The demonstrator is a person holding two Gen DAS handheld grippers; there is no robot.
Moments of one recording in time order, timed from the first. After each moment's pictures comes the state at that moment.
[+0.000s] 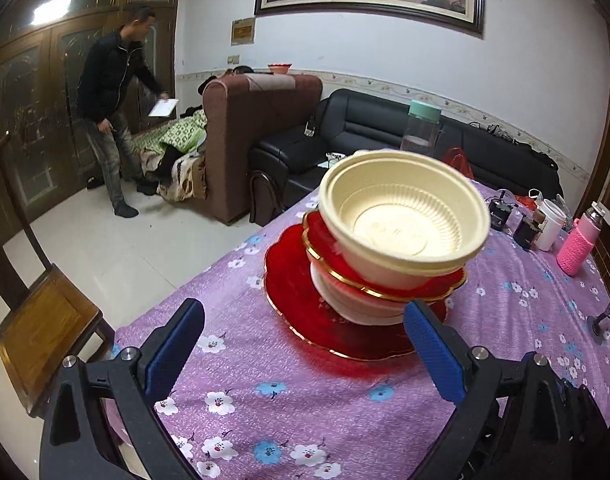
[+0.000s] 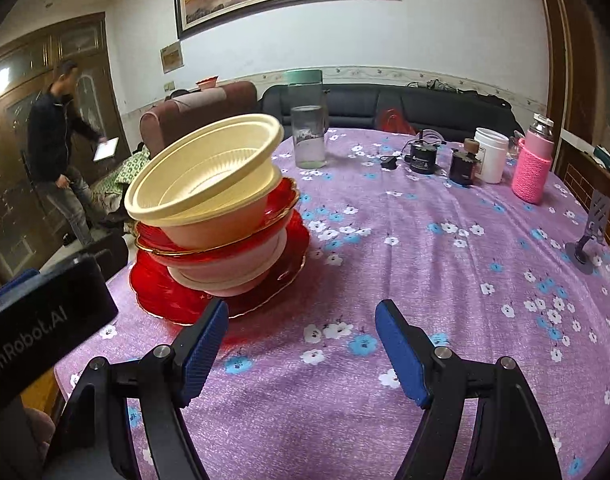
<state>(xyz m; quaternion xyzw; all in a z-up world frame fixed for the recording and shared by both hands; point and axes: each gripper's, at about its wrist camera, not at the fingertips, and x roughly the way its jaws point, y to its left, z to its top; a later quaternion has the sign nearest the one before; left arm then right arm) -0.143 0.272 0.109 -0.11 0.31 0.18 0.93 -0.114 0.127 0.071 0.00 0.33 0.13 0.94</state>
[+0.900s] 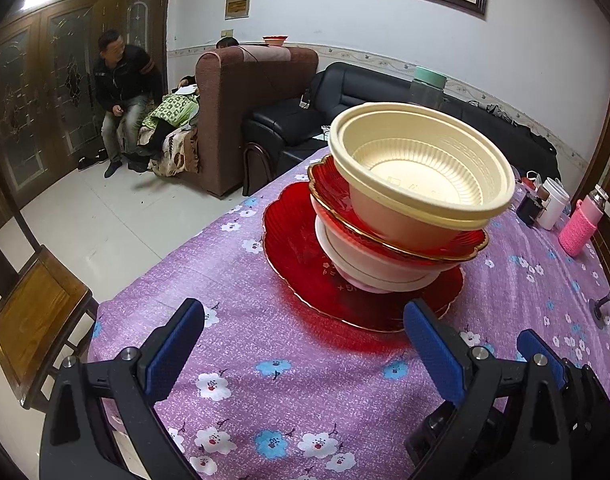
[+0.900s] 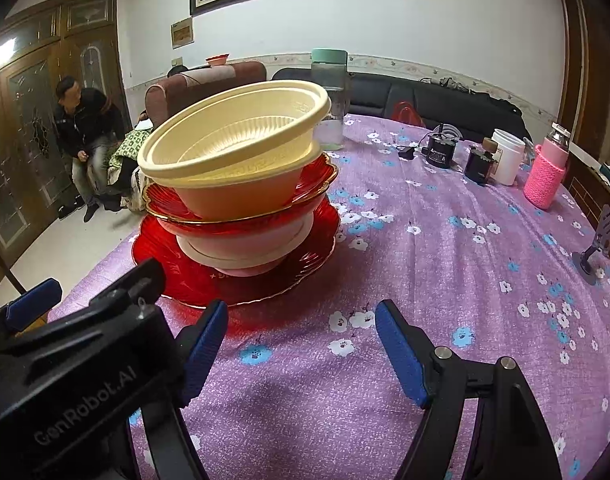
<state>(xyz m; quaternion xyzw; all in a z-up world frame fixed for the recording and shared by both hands) -0.135 0.275 0.083 -0.12 0.34 0.16 0.92 -0.115 0.153 0.059 -0.03 0.35 0.13 0.93</state>
